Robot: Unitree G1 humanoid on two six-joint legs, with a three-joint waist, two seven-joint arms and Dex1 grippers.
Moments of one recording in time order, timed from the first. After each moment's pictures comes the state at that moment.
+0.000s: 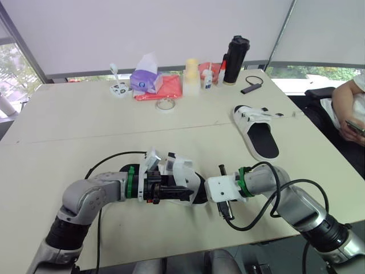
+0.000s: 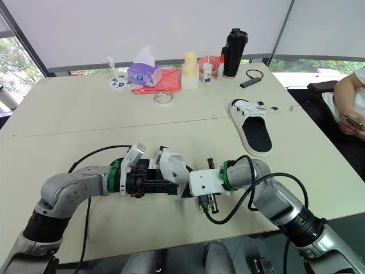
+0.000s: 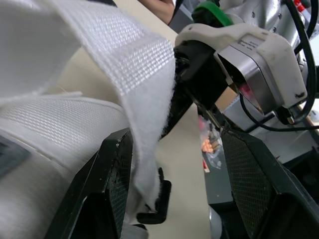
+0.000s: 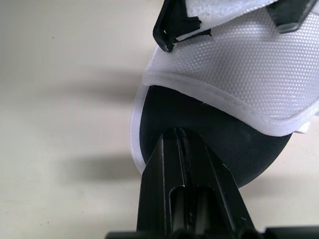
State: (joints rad) left arm -0.34 0.53 -0.09 -0.30 -0.86 1.01 -0.89; right arm -0.42 -0.75 0.46 -0.38 -0.16 0.36 1.16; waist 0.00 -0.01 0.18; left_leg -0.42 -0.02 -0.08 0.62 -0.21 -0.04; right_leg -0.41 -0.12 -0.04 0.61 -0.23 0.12
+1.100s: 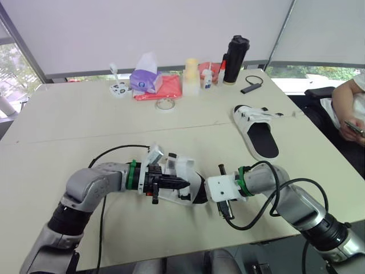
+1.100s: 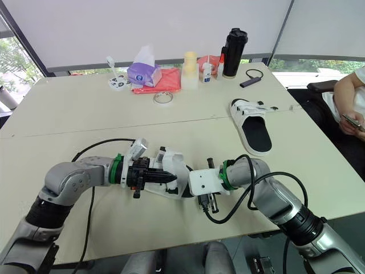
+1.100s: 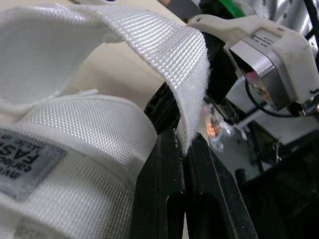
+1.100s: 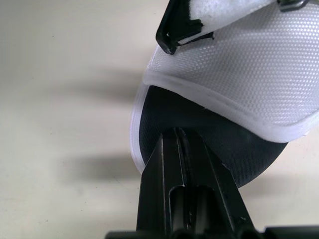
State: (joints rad) left arm -0.49 0.58 -0.19 -0.18 -0.76 0.97 -1.02; right arm -0.43 -0.75 0.47 -0.38 -0.16 0.36 1.17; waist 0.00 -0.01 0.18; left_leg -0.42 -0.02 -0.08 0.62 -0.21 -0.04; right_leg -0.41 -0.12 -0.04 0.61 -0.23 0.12
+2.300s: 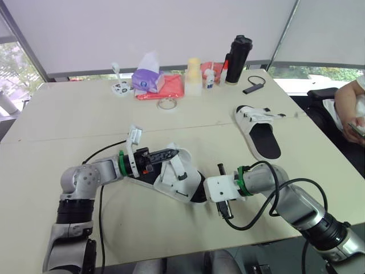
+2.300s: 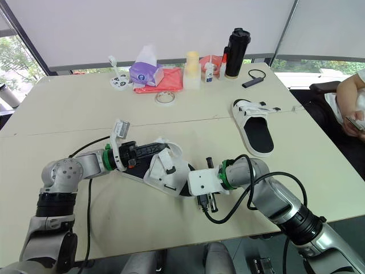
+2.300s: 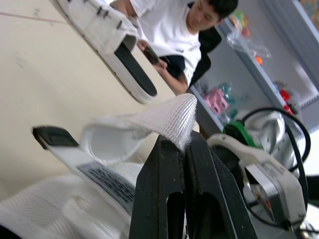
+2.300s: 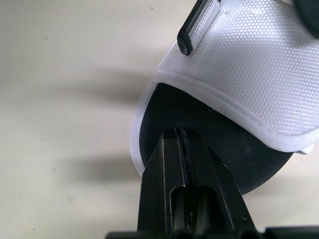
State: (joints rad) left arm -0.50 0.40 0.14 -0.01 -0.93 1.13 -0.83; right arm -0.43 -0.75 0.47 -0.37 -0.16 0.34 1.16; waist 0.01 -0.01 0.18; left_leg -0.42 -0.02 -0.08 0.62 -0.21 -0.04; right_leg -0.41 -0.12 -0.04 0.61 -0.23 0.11
